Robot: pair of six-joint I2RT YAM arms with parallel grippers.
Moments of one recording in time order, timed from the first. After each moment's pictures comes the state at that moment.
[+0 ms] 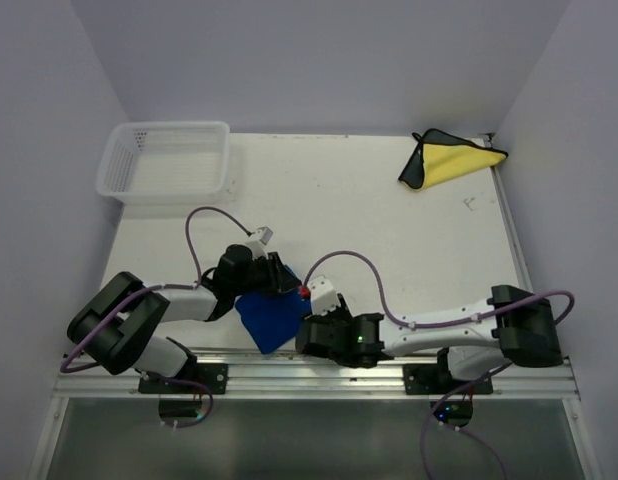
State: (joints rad) left arm -0.58 1.44 0.34 0.57 0.33 -0.73; right arm 1.50 1.50 0.88 -0.60 0.74 0.82
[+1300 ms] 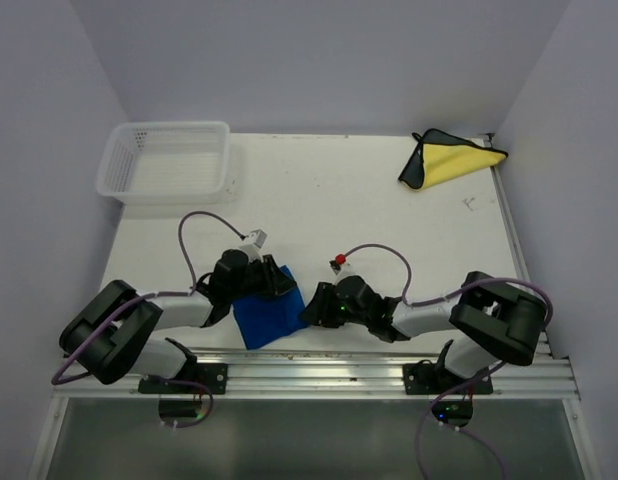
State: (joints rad) left arm -0.59 1.38 0.29 0.56 0.27 -0.74; right arm 1.04 1.52 0.41 0.51 -0.02 1.08
